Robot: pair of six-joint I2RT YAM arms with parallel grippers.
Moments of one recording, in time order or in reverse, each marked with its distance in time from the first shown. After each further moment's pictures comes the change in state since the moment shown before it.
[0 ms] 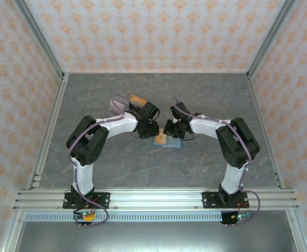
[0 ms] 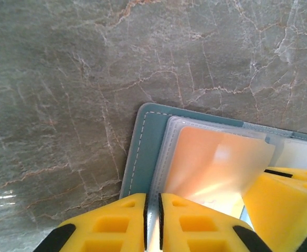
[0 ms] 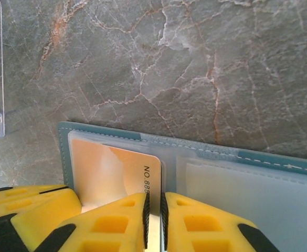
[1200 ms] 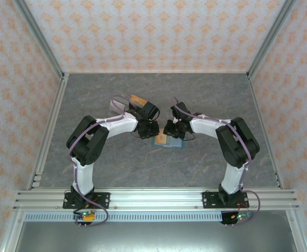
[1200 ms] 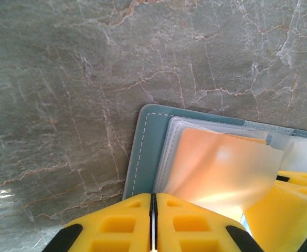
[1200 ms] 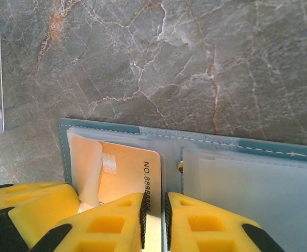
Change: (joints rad) left arm 0.000 0.003 0.000 0.001 0.003 -0.017; right arm -0.010 0.005 0.000 0.000 -0.029 -0.011
